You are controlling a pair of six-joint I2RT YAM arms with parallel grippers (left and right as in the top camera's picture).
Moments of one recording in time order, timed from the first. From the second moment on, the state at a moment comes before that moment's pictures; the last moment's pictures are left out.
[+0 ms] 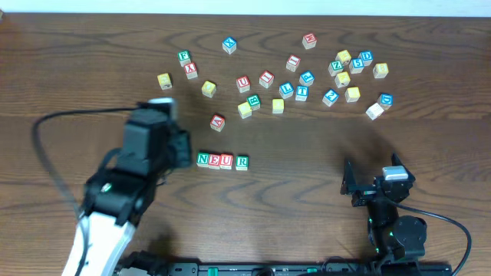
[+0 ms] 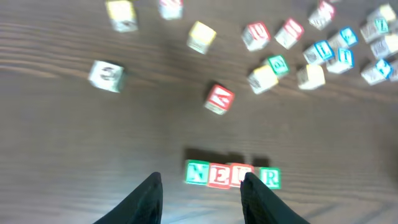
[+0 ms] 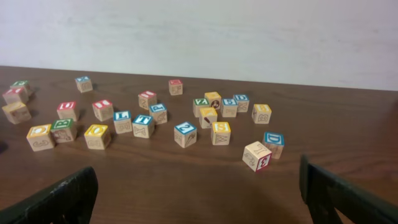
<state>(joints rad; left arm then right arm) -0.26 0.98 0.93 -0.76 -0.01 -0.32 0.08 0.02 0.01 -0.07 0.00 -0.01</state>
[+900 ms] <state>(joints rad) -0.20 0.96 0.93 -0.81 0.01 -0.24 0.08 0.02 0.01 -0.07 0.02 -0.05</state>
